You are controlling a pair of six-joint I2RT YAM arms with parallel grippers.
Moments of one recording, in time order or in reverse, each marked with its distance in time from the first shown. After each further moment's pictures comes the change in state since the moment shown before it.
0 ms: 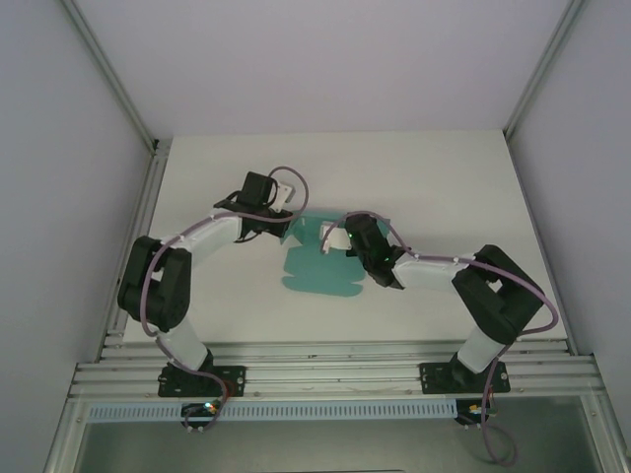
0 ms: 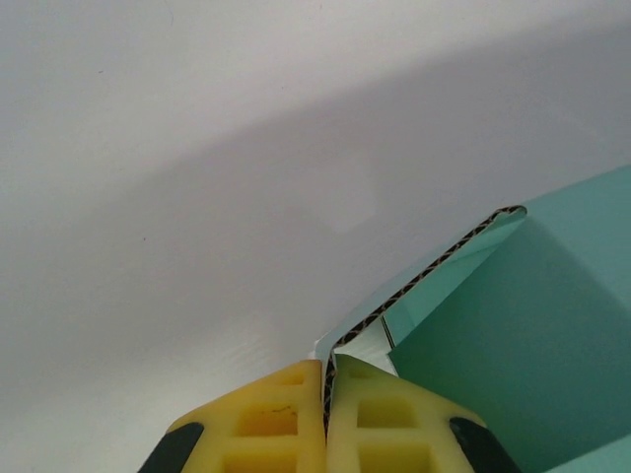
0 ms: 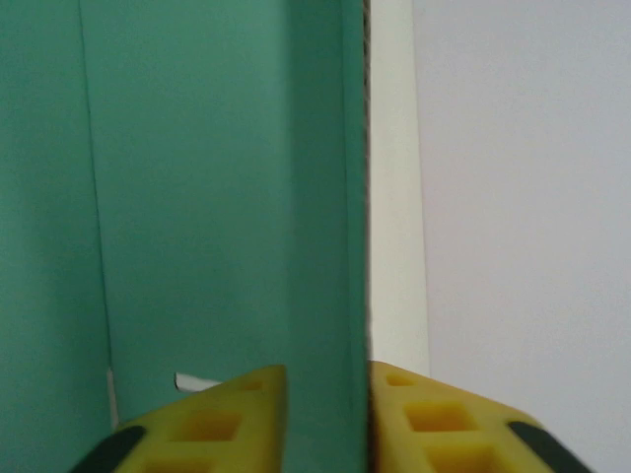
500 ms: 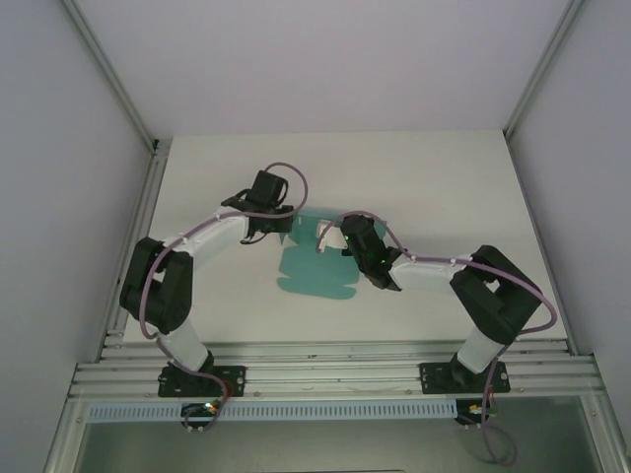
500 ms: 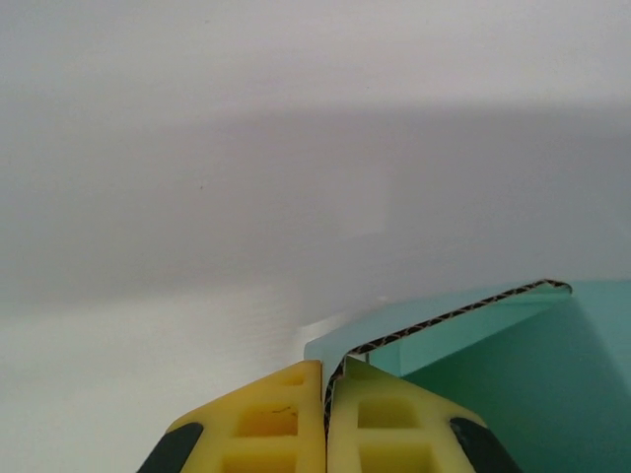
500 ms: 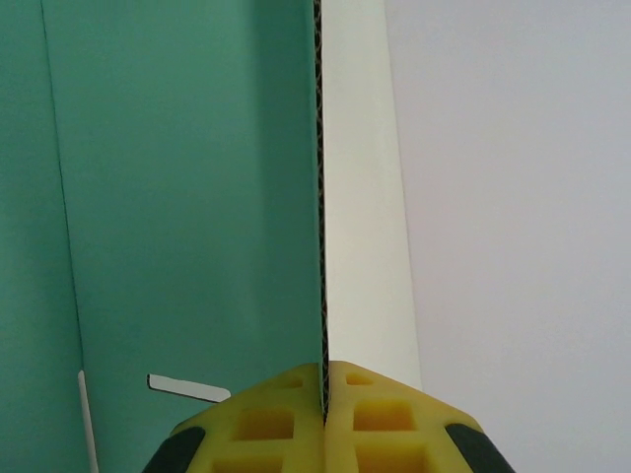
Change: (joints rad) left arm -0.073 0.001 0.062 -0.098 -0.208 -0.359; right arm 0.041 0.013 0.009 0.043 0.061 0.031
